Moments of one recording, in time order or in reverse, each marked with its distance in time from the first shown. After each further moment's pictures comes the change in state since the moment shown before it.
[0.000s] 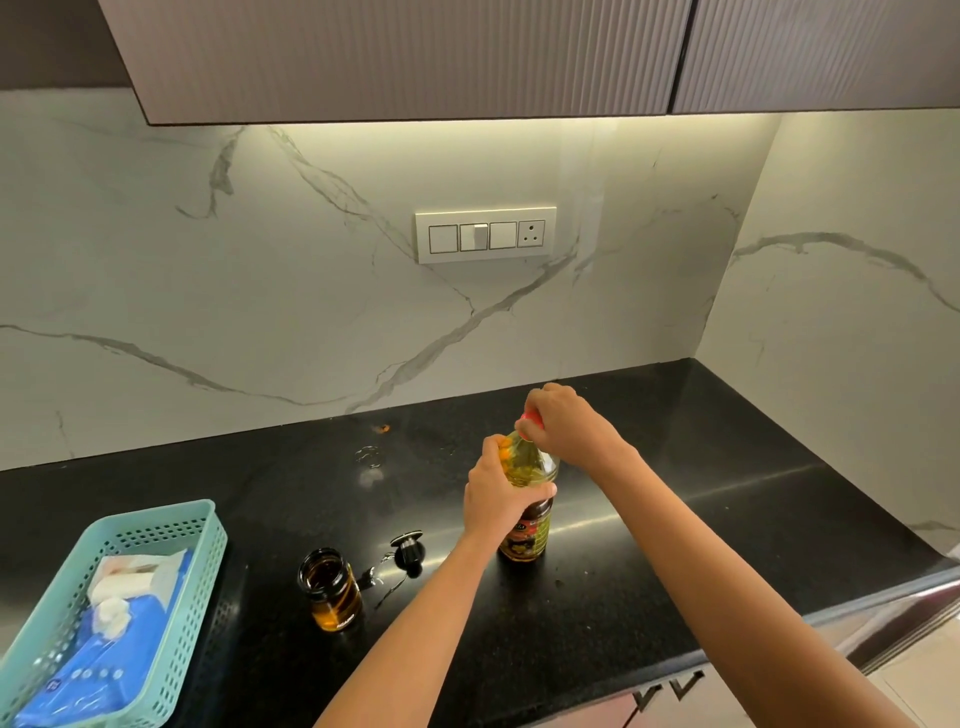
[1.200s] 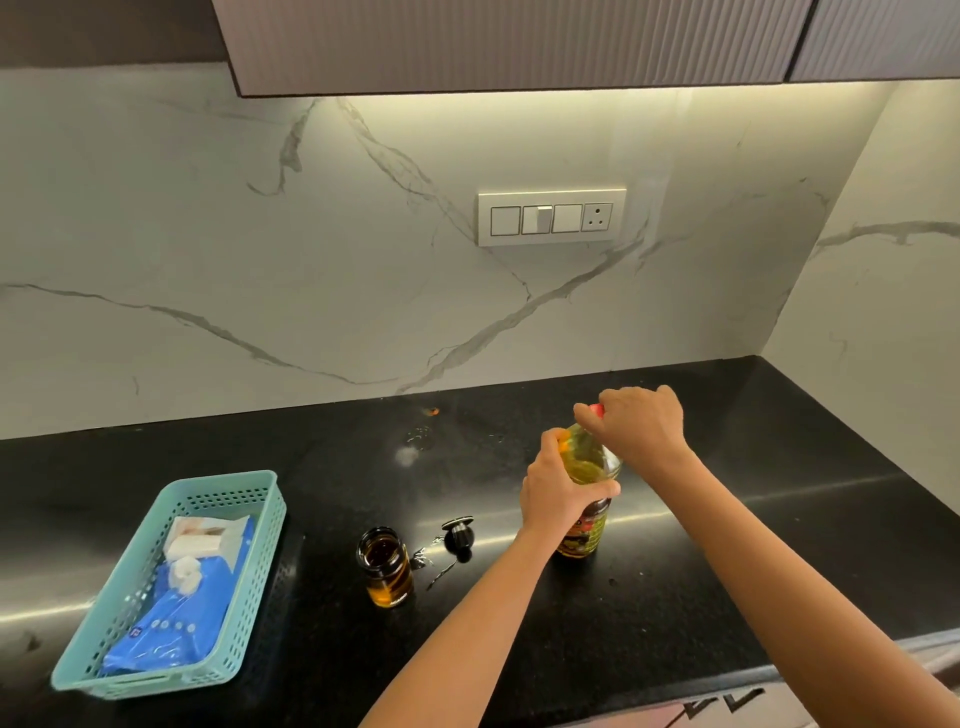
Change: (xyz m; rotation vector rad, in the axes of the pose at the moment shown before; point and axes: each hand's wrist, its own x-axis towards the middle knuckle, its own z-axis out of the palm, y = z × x) left_hand -0.001 -0.007 -0.005 -0.030 -0.049 -0.004; right_hand 0.007 -0.010 0.014 -0.404 0.101 0.183
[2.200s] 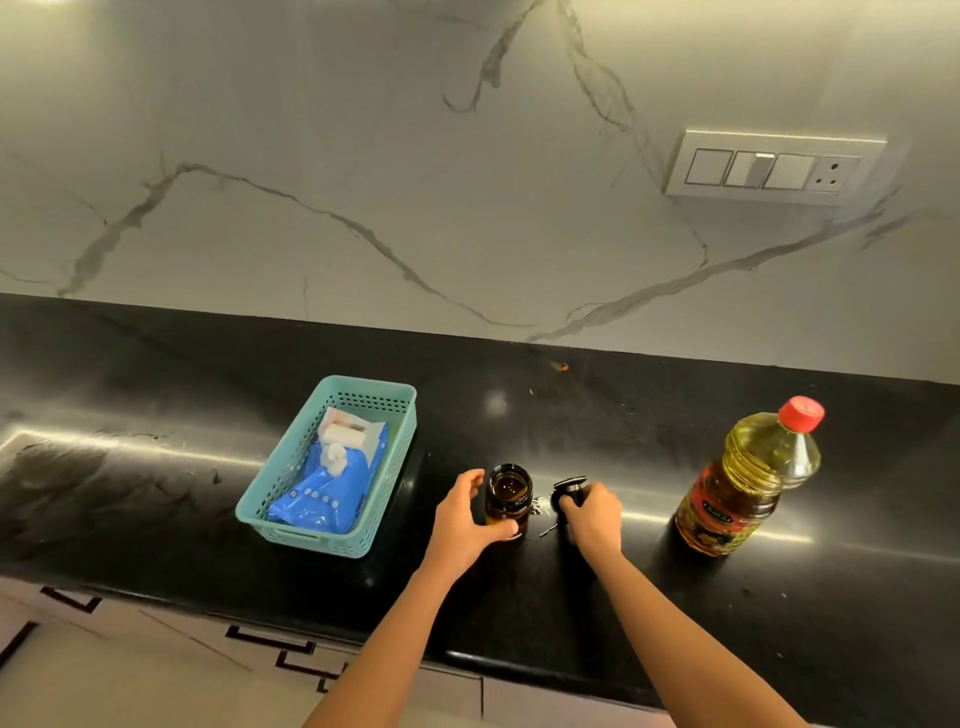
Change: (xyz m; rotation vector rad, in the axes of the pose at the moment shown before) left_hand -0.100 -0.201 -0.151 -0.123 0.155 -0.339; right_hand -0.066 -0.179 0.208 0.798 -0.370 0.279
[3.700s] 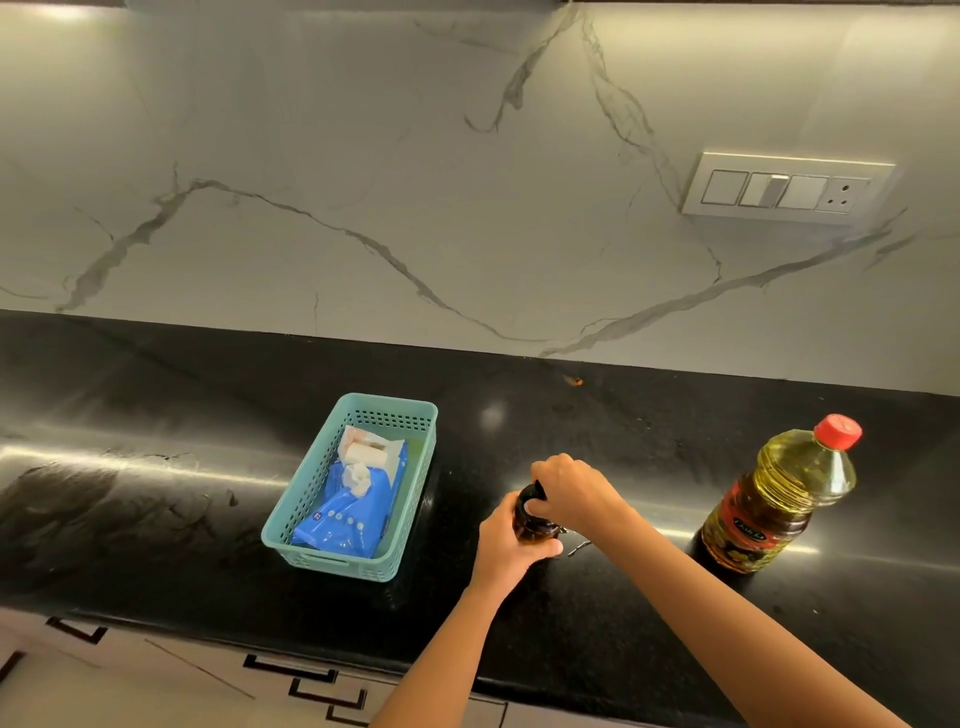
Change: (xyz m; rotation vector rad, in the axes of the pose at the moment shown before) left_hand 0.010 -0.002 0.010 -0.111 -0.059 0.063; right_hand -0.052 -0.130 -0.038 -0.833 -0.343 -0.645
